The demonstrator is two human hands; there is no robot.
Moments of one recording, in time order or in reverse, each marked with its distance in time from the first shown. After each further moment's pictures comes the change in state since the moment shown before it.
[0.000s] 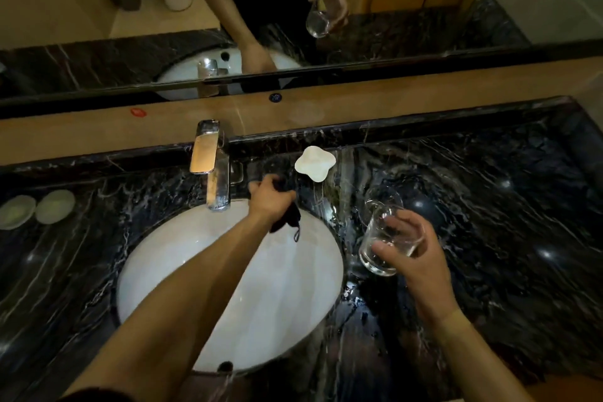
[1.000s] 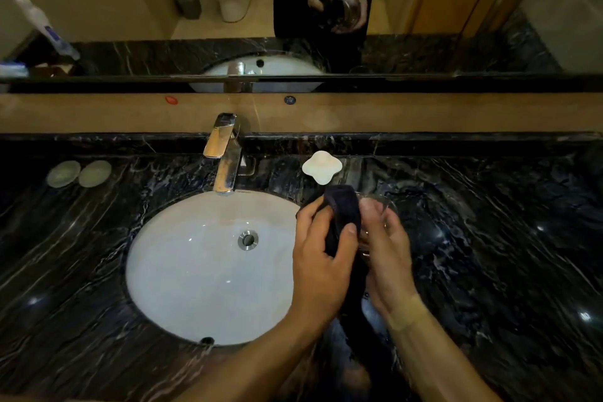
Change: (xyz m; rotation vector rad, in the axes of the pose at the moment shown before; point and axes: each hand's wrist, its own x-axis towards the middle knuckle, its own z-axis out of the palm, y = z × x) left_hand -0.205 0.052 0.060 -0.468 0.324 0.544; right_hand -0.001 -0.045 0.030 0.331 -0.081 0.176
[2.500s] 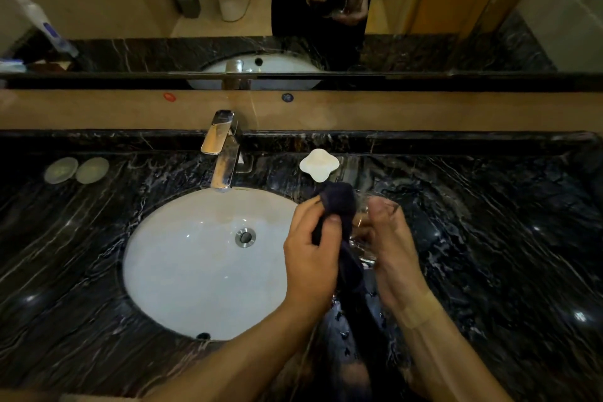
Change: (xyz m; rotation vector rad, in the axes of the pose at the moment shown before) left_hand 0.002 0.011 -0.002 -0.180 0.083 -0.047; right_hand -0.004 -0.012 -0.013 -0.066 -0.086 -0.041
